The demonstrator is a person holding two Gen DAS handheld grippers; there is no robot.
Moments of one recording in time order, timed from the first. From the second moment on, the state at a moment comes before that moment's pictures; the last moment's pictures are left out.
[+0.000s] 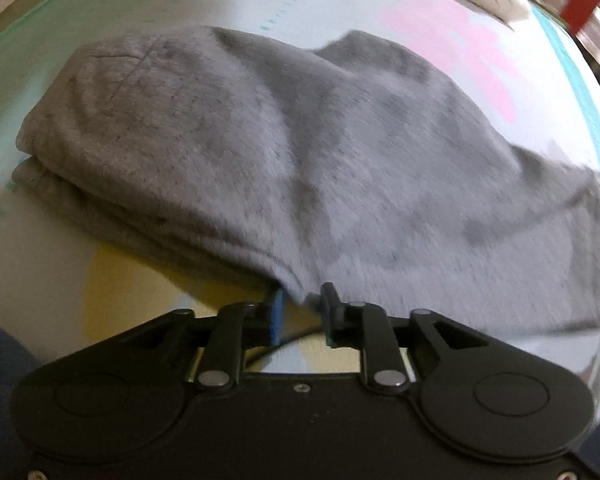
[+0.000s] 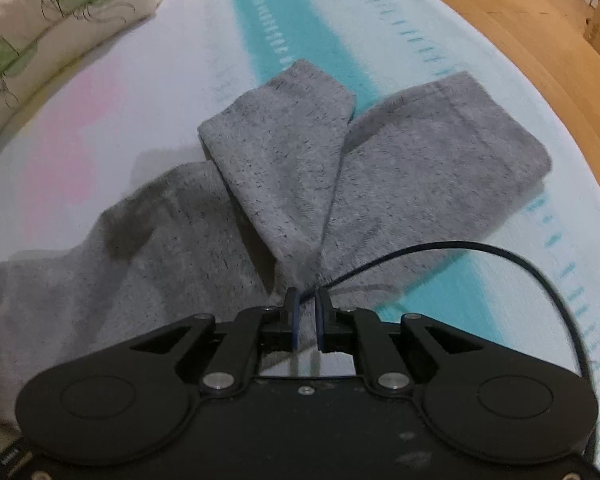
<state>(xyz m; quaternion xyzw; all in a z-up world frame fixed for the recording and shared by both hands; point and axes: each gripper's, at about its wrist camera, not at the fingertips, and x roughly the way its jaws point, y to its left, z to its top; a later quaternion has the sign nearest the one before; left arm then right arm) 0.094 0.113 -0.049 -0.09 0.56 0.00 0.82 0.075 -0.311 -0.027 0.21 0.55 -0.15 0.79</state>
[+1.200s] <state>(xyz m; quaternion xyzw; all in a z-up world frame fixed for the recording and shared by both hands) 0.119 0.057 -0.087 0.04 0.47 -0.03 0.88 0.196 -0.265 -0.040 0.12 0.46 -0.11 0.87</state>
